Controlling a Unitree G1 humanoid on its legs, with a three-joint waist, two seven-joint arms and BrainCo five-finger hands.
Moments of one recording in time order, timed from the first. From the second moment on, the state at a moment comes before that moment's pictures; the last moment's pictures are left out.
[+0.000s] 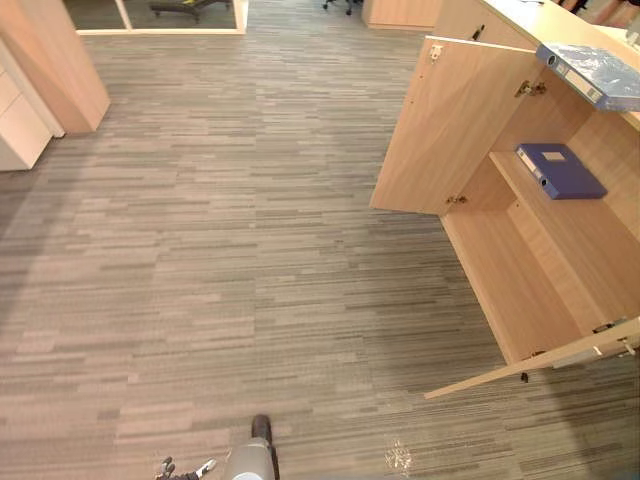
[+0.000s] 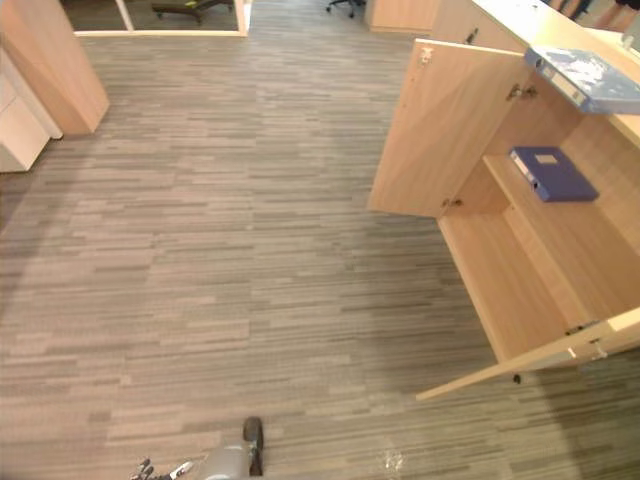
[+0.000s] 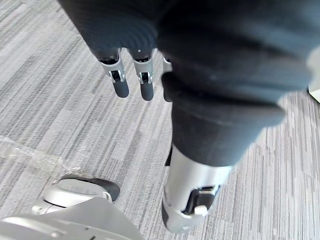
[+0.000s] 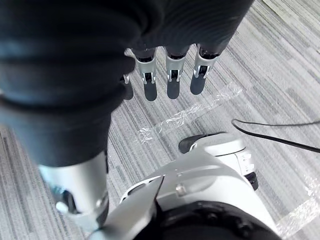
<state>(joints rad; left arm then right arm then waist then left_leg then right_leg) 0.22 0.12 0.13 1.00 -0.37 -0.26 0.24 0.22 -0.02 -0.41 1.13 -0.02 0.00 -0.07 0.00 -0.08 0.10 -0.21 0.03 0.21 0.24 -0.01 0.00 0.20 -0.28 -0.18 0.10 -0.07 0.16</state>
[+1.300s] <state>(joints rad) 0.15 -0.07 0.42 0.96 -0.52 -0.34 0.36 0.25 -0.02 -0.43 1.13 0.07 -0.03 -0.04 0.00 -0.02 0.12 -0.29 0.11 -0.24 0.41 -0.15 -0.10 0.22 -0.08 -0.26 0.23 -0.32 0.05</state>
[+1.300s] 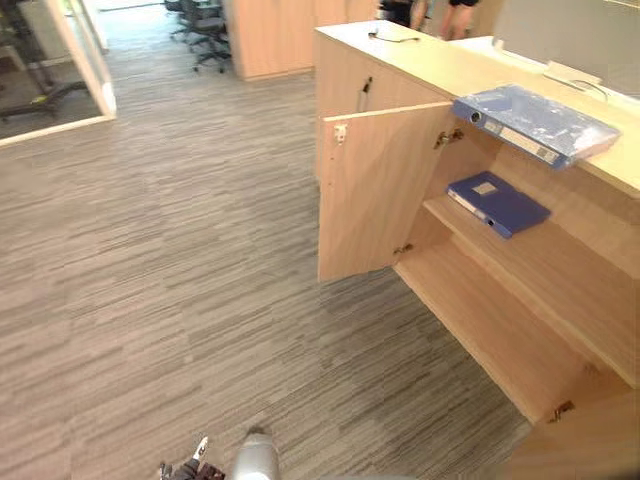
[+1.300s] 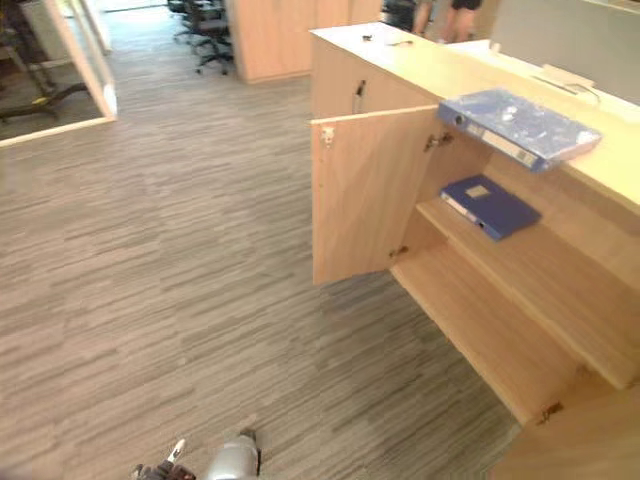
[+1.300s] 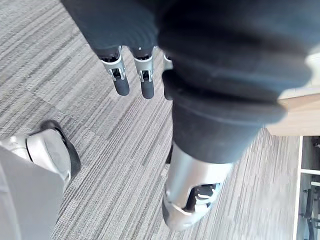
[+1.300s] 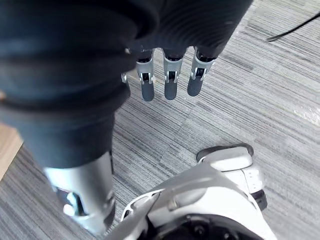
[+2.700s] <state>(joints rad) 0.11 -0.05 0.41 0.93 -0.51 -0.37 0.34 0.31 -0.01 -0.39 1.14 0.14 -0.01 -0.04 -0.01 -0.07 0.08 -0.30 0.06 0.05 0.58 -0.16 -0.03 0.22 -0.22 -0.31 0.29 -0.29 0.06</state>
